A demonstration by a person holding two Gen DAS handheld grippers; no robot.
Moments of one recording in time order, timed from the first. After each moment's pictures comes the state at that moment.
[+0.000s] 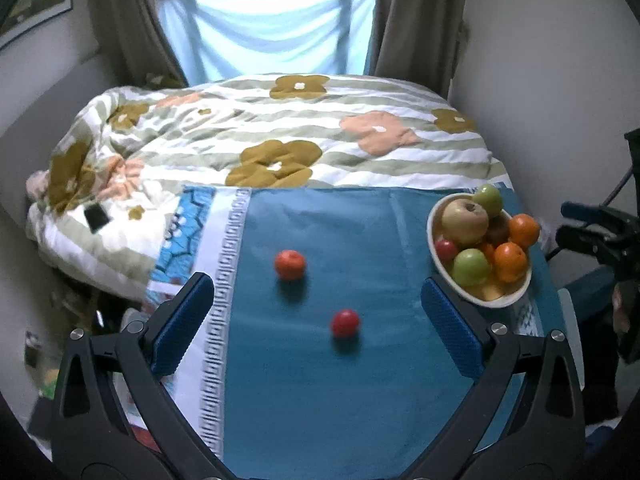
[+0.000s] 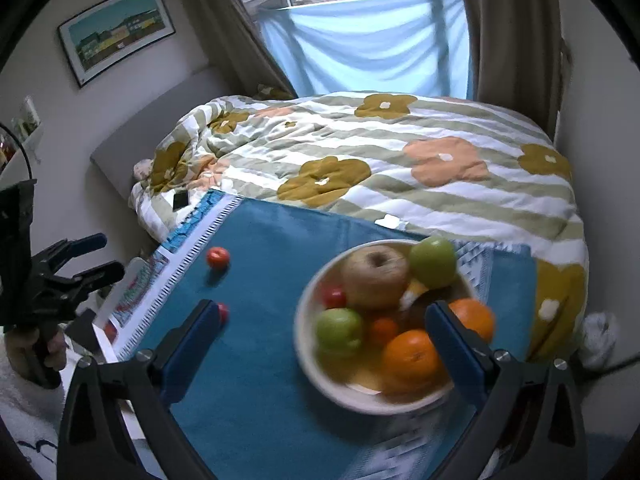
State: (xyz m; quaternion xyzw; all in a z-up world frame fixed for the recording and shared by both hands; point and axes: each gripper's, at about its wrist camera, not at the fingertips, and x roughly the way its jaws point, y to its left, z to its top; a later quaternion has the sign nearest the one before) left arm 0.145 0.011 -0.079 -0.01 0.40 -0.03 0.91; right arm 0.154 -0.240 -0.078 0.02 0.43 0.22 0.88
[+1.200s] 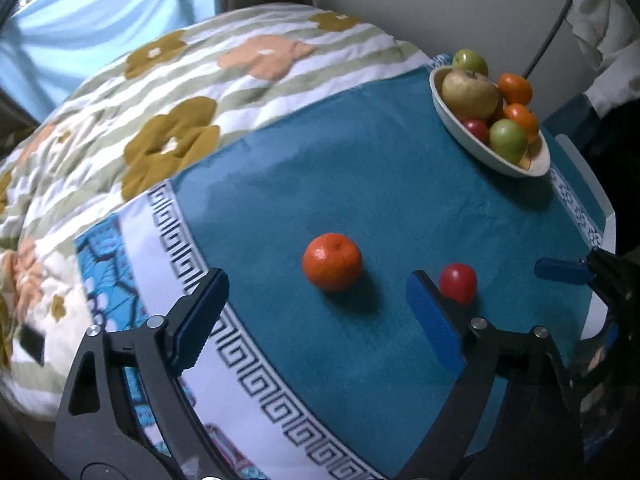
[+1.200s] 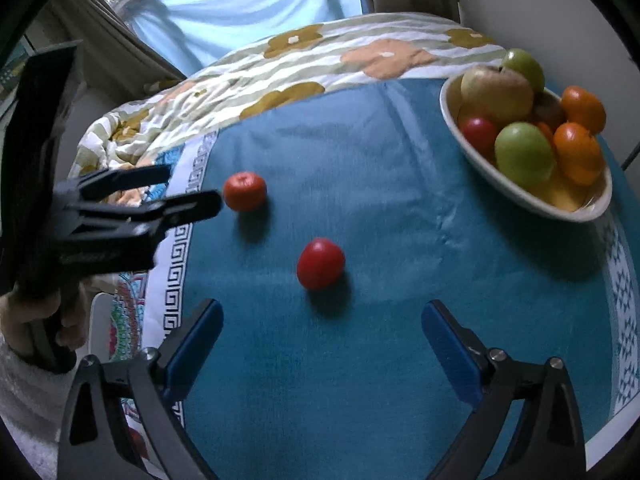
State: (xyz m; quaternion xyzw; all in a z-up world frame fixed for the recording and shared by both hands) left arm 0.272 0.063 -0.203 0.15 0.48 -0.30 0.81; right arm 0.134 -0.047 -0.206 0.13 0.51 -0.01 0.85
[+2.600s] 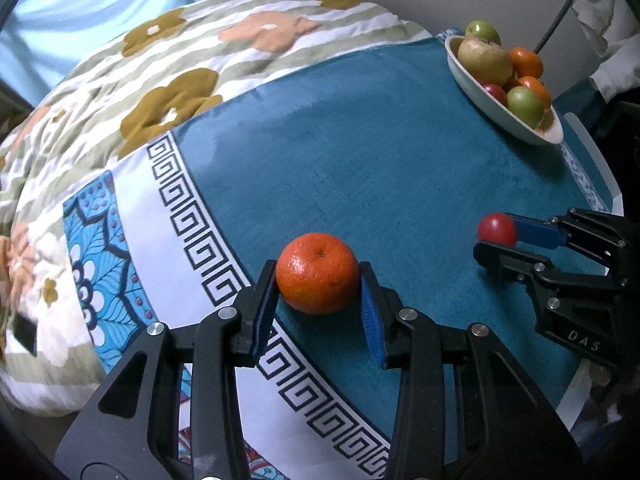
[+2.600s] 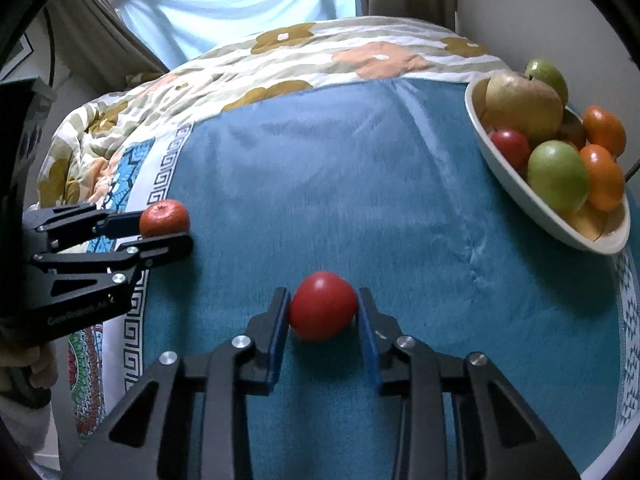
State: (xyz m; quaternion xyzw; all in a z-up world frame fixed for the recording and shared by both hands) left arm 0.265 0.089 -0.229 0.14 0.51 -0.29 0.80; right arm 0.167 -0.031 -0.224 0.09 0.50 -0.04 0.86
